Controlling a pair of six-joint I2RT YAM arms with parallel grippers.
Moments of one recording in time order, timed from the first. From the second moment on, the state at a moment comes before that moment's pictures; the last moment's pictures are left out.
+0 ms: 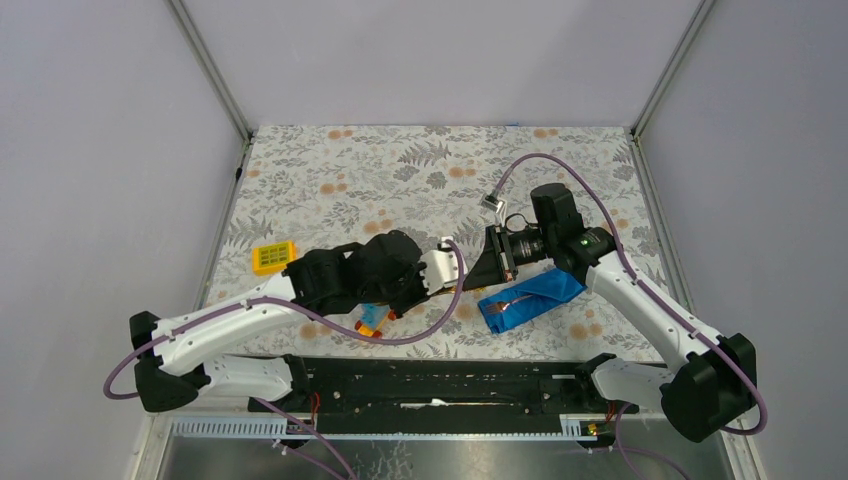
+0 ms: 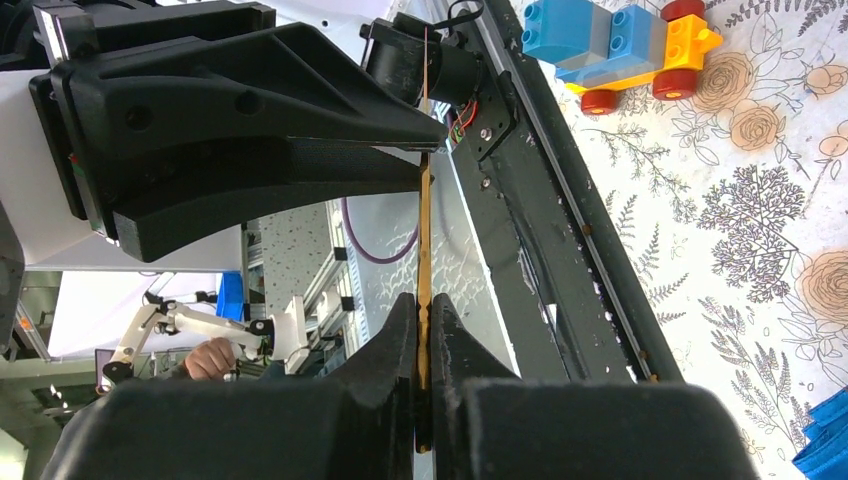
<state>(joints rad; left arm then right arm) -1.14 1.16 1.21 -0.81 -0.01 0.16 0.48 1.18 0.94 -0.45 -1.10 0.46</state>
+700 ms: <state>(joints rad) -1.17 1.21 1.25 -0.84 -0.02 0.22 0.48 1.17 0.92 -0.45 -1.11 0.47</state>
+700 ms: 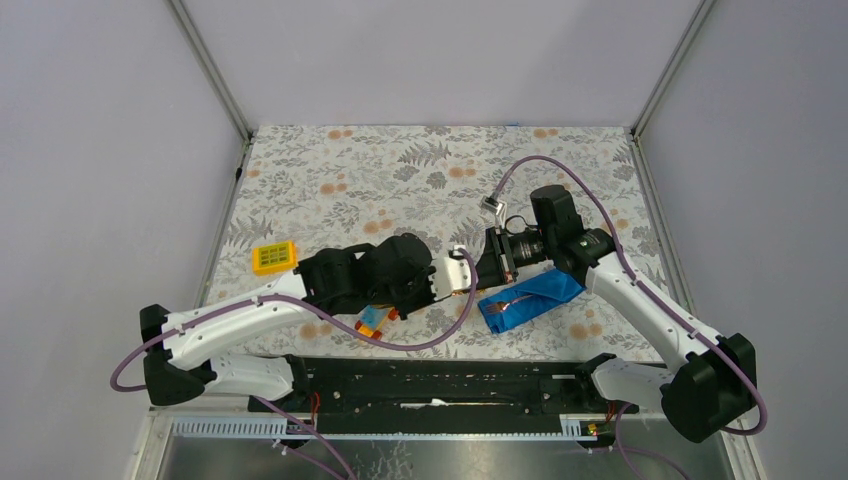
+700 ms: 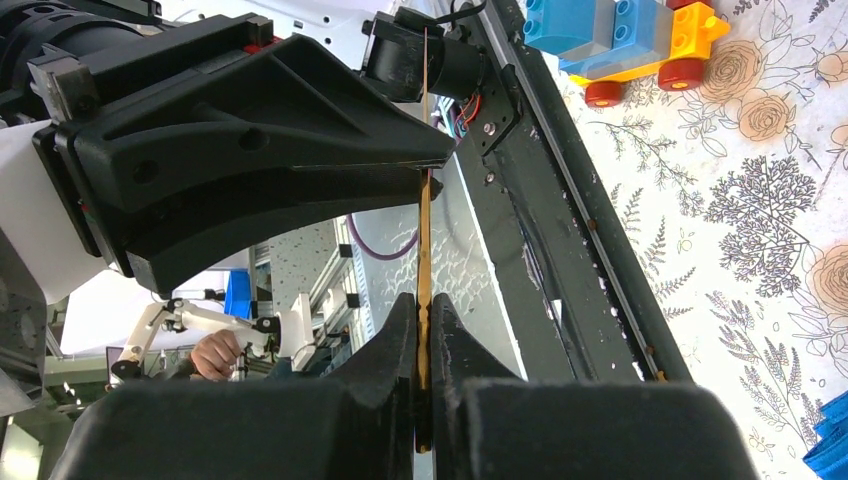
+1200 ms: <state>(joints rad) -1.17 1.21 1.23 -0.85 -0.04 0.18 0.46 1.09 0.95 -0.48 -0.79 0.52</state>
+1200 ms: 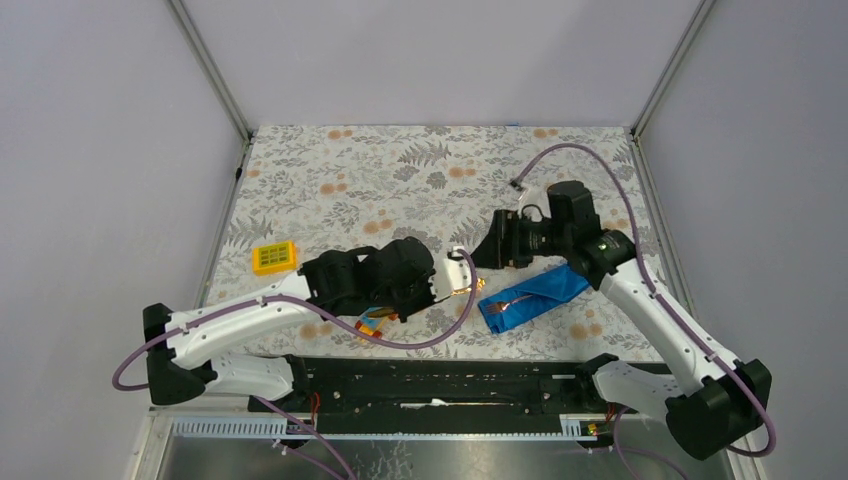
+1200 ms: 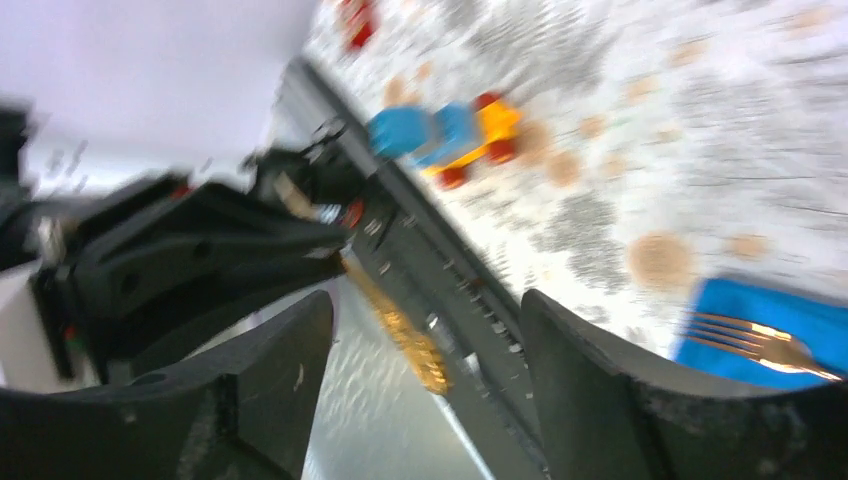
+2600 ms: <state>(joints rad) -1.16 2.17 1.77 -0.78 0.22 -0.15 0.17 0.58 1.12 -0.84 0.11 0.37</state>
